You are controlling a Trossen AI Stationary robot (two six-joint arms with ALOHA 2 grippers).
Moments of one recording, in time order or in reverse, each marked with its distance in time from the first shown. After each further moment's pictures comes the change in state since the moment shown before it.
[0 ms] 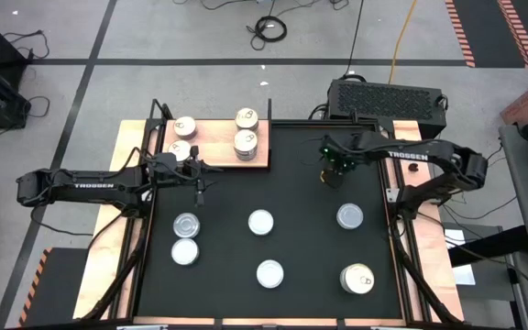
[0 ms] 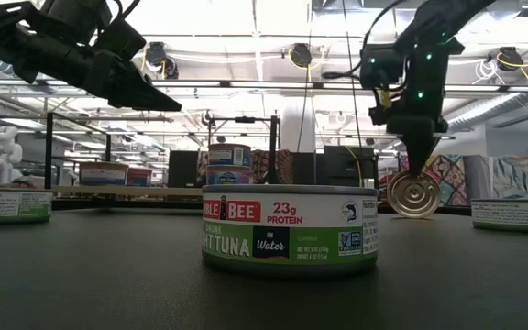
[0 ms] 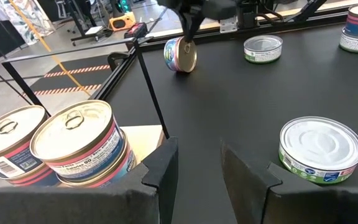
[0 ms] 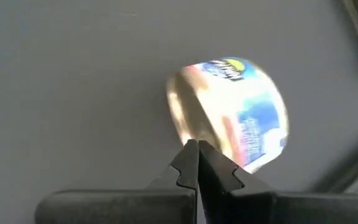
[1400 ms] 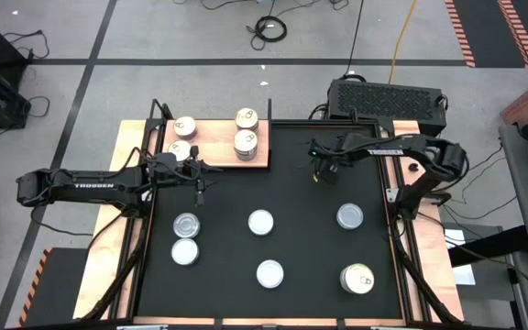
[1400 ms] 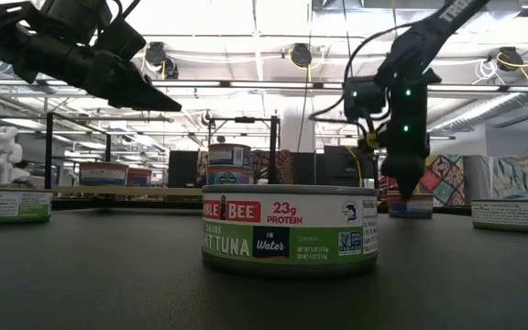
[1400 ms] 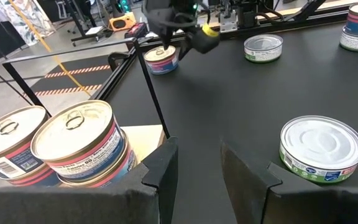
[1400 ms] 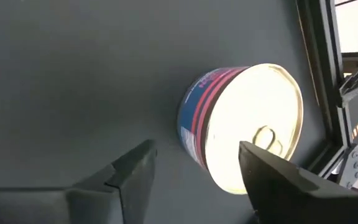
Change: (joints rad) left arm 0.001 0.000 0.000 -0.001 0.000 0.006; right arm -0.011 0.205 0.002 0.114 0.244 -0.120
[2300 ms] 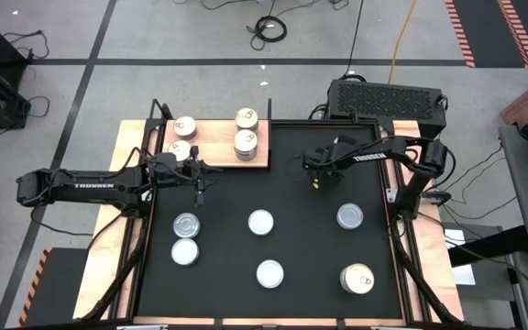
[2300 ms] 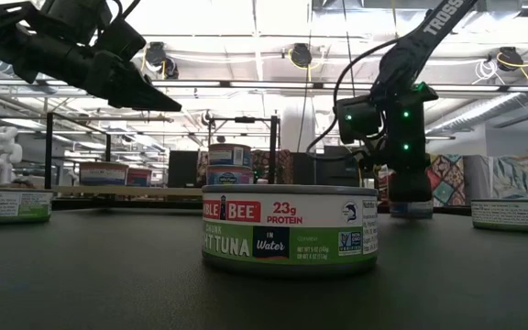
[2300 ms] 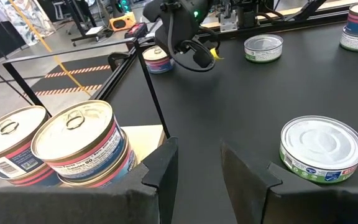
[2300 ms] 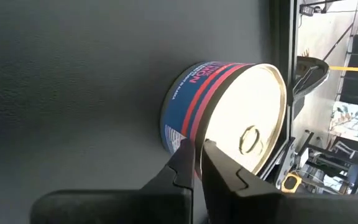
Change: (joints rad) left arm 0.000 0.000 0.000 0.000 0.000 0.000; right arm 0.078 0.165 0.002 -0.014 0.211 0.043
